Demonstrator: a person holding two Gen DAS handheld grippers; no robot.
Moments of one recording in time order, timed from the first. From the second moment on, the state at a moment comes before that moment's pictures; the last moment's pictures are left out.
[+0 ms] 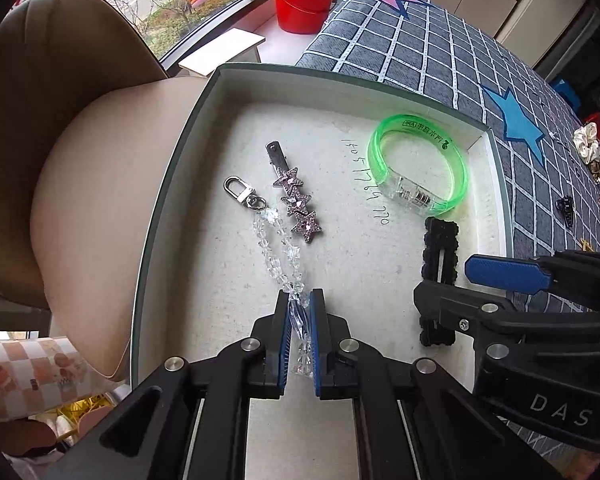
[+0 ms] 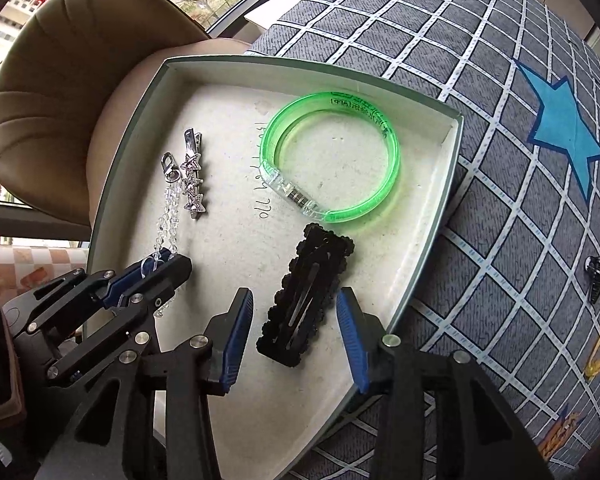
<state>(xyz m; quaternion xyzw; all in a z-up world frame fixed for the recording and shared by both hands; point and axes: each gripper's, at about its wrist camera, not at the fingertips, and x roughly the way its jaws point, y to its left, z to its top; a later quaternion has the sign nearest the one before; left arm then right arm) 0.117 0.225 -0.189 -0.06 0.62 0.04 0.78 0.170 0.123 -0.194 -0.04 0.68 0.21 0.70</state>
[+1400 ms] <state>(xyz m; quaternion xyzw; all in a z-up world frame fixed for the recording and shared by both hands) 0.085 0.098 -0.109 0.07 0.60 -0.02 0.80 0.050 -0.160 -0.127 0.15 0.65 -0.02 0.75</state>
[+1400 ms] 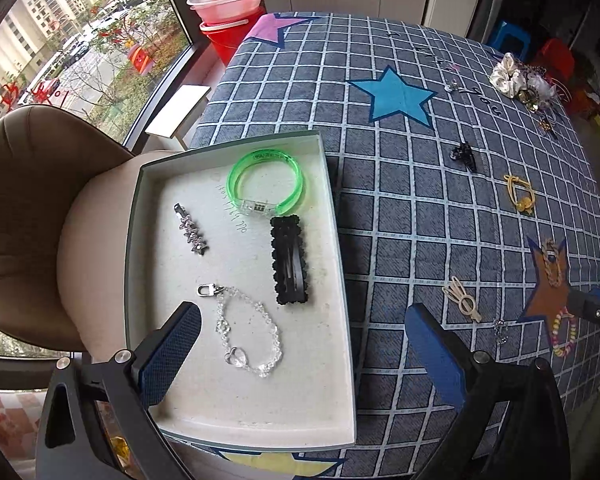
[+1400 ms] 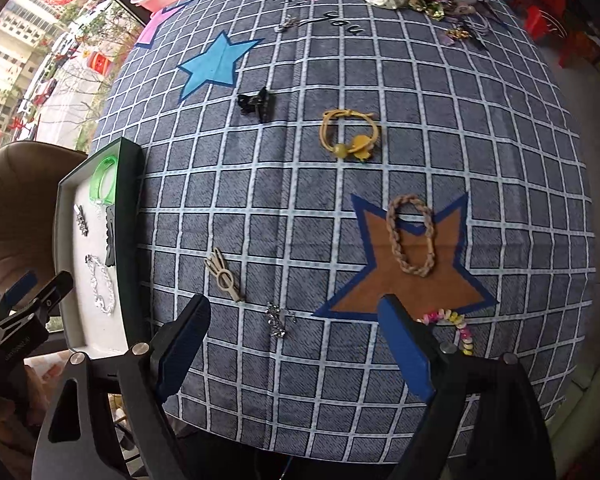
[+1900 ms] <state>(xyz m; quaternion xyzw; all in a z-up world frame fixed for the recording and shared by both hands) 0.093 -0.004 -0.127 0.12 0.63 -0.11 0.76 0.000 -0.244 -0.146 0.21 0.67 -0.09 0.71</state>
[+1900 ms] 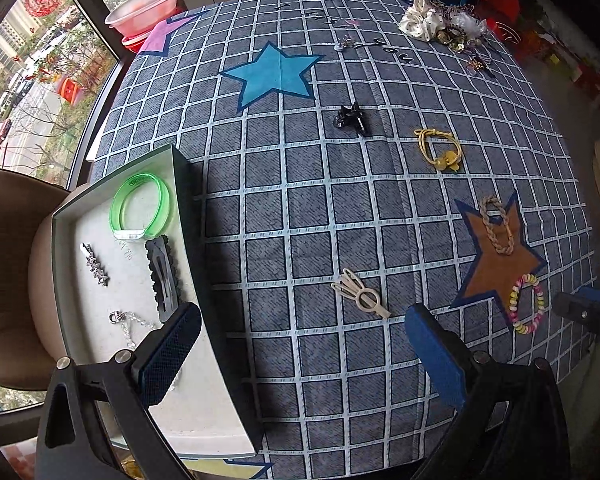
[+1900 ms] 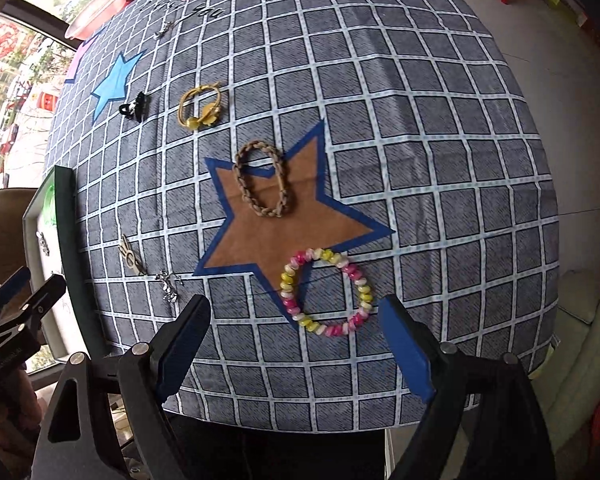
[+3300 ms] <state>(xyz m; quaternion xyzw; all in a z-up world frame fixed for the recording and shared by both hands) 0.238 -0.087 -0.205 0.09 0.63 -0.10 0.77 0.219 -0.181 -0.210 0.04 0.64 -0.02 0.77</state>
